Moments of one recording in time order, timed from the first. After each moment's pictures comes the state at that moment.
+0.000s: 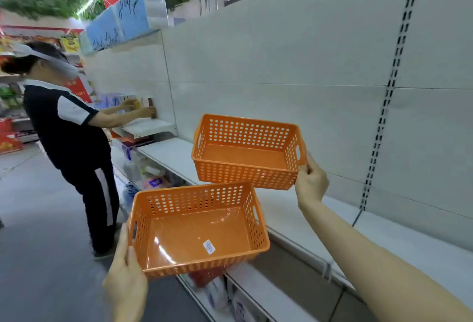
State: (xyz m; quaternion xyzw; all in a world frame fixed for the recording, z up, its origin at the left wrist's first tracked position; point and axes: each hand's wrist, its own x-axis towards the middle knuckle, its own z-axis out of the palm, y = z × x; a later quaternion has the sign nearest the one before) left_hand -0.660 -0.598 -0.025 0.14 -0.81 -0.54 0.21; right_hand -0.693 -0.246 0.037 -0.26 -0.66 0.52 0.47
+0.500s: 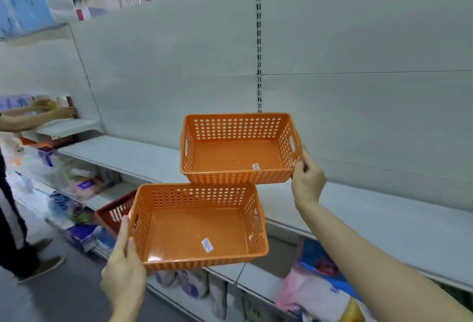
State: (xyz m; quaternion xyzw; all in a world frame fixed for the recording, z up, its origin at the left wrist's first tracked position) left_hand -0.466 -0.502 -0.025 0.02 -0.85 -0.51 0.13; right_hand -0.397 -0.167 0.024 -0.32 -0.64 0.45 0.53
